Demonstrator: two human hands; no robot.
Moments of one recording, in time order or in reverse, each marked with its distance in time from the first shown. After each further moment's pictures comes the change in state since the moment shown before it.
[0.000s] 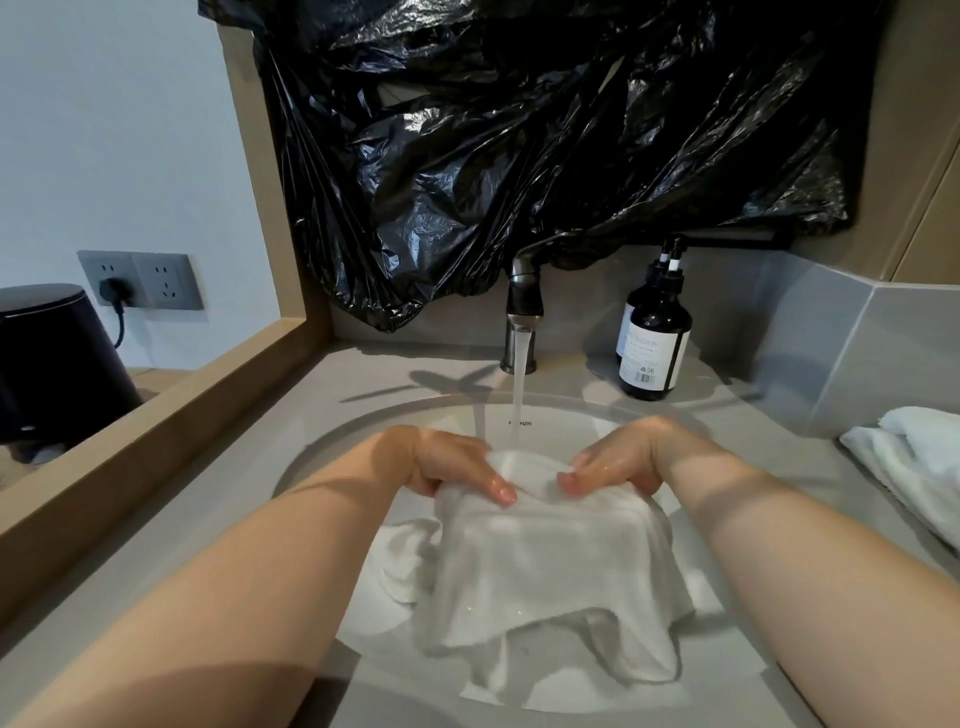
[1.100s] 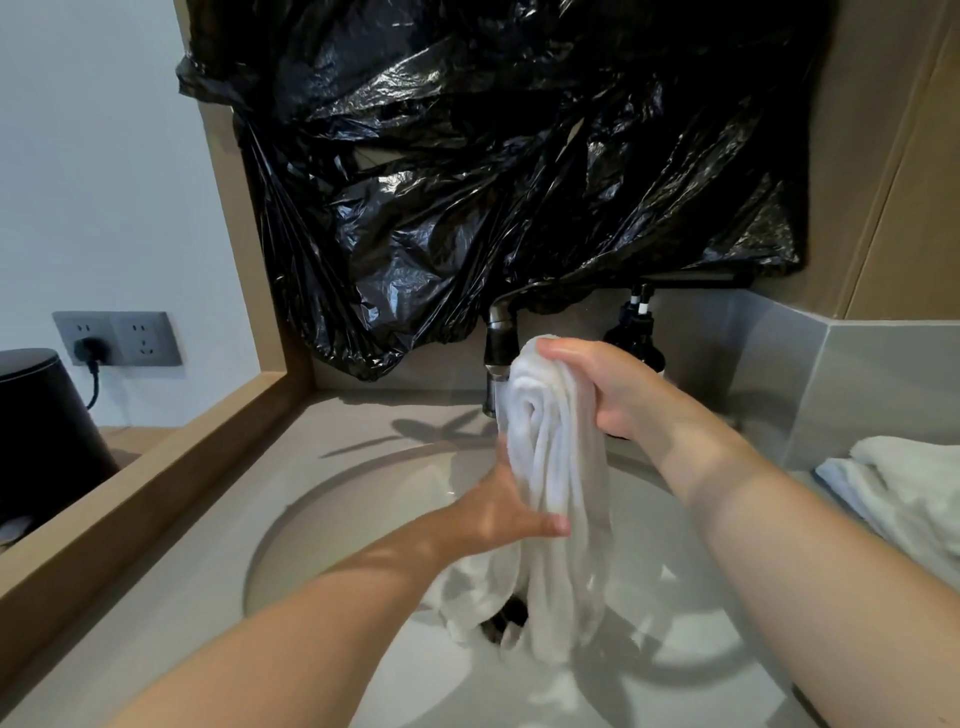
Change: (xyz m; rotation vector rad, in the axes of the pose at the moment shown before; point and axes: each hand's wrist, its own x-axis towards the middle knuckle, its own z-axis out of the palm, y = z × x) left_hand 0.046 0.010 0.033 0.108 0.525 0.453; right_hand -0.053 -0.071 -0.005 0.702 0.826 -0.663
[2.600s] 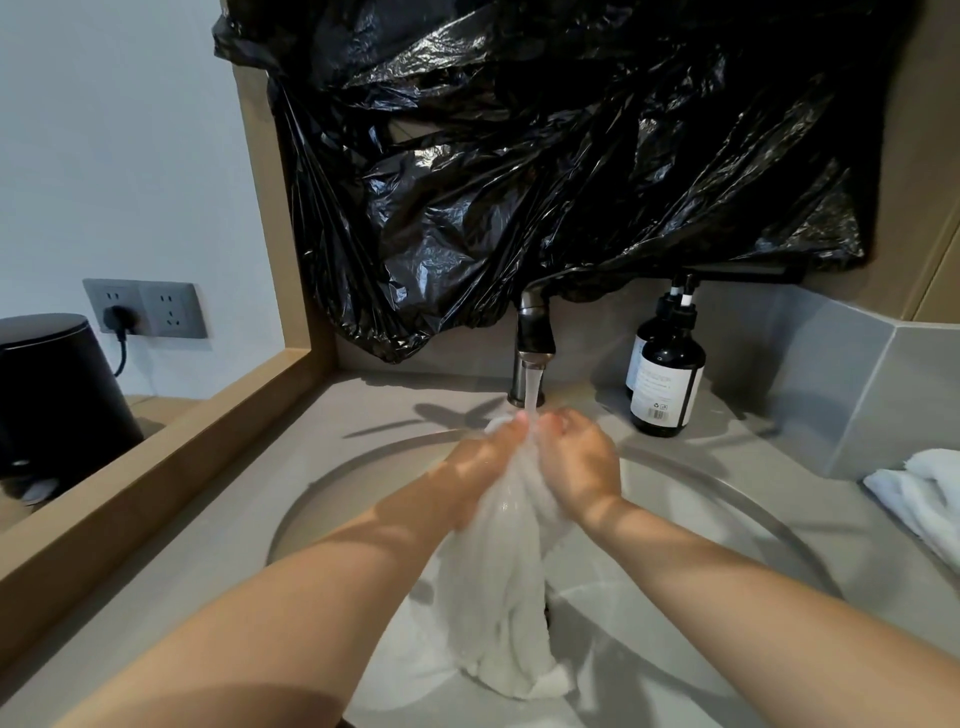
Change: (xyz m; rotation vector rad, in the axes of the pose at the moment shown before) left_hand 0.011 -0.008 -0.030 -0.463 0.346 -0.282; right_hand 0.015 0.102 0.040 -0.631 0.490 -0.133
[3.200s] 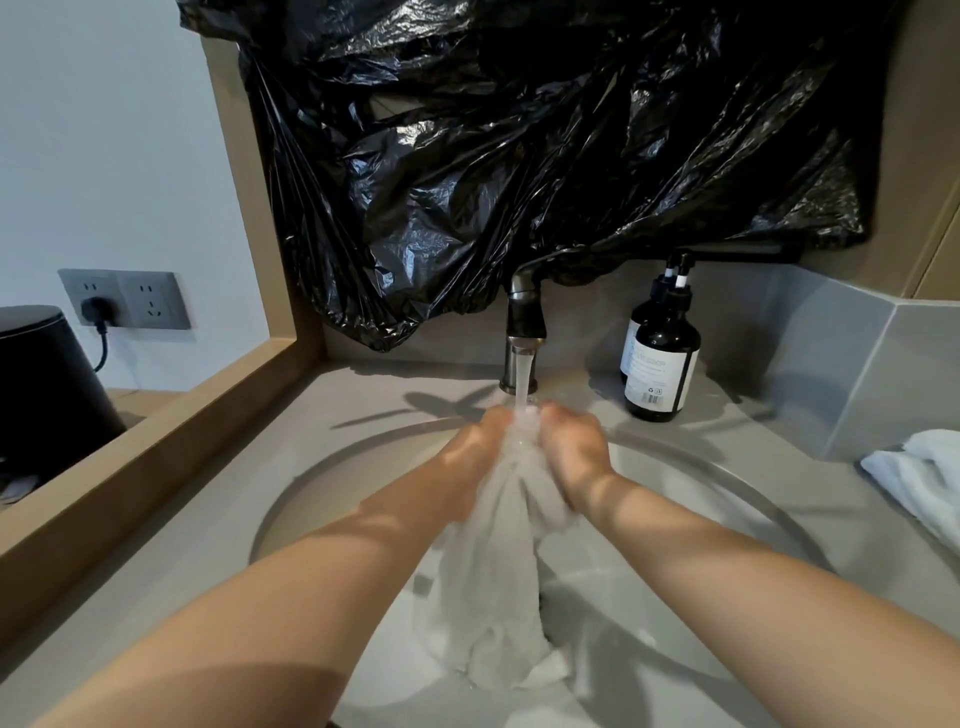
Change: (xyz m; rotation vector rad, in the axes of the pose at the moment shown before) left_hand -0.006 0.007 0.008 -0.122 -0.155 -0.125; right_hand 0.010 0.000 0.005 0.197 -0.074 0.244
